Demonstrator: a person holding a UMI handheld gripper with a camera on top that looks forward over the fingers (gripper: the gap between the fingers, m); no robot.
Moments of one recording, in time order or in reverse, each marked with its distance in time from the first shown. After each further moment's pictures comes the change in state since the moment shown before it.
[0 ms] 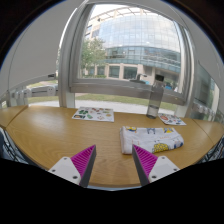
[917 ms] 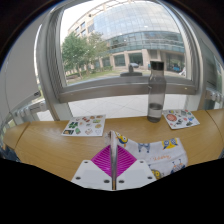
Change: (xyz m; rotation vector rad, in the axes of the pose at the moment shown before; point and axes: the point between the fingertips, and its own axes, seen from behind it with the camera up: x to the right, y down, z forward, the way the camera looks) arm -0.062 -0.032 -0.111 -0.129 -0.156 0.160
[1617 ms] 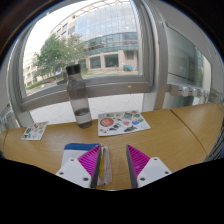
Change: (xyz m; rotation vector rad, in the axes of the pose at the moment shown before) arm 0.262 -0.015 -0.027 0.021 0.259 0.063
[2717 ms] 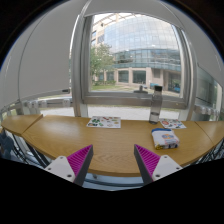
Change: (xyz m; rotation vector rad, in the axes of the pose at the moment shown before) arm -0.303 0.080 -0.220 0.166 -0.237 -0.173
